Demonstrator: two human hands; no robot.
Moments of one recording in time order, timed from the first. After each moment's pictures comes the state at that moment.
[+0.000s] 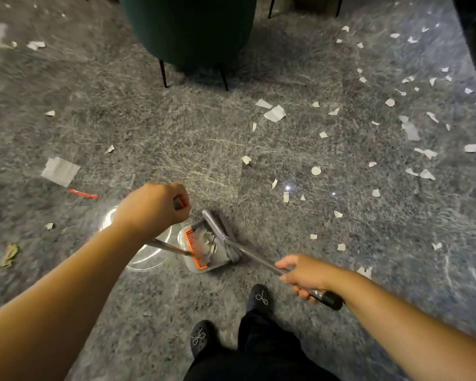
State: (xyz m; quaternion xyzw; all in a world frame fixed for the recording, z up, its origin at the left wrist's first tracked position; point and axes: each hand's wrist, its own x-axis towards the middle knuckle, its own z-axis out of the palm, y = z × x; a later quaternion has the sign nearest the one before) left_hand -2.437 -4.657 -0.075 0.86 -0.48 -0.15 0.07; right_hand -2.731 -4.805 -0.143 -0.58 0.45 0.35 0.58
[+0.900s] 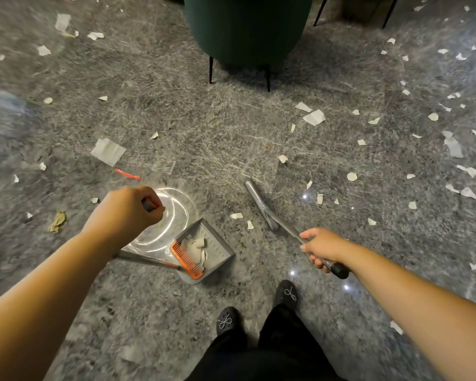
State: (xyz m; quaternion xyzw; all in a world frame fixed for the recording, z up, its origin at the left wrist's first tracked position) left_hand -2.373 -4.468 -0.046 0.93 -0.29 -0.17 0.12; right_hand -2.647 -4.736 -0.138 -0.60 0.52 0.27 0.55
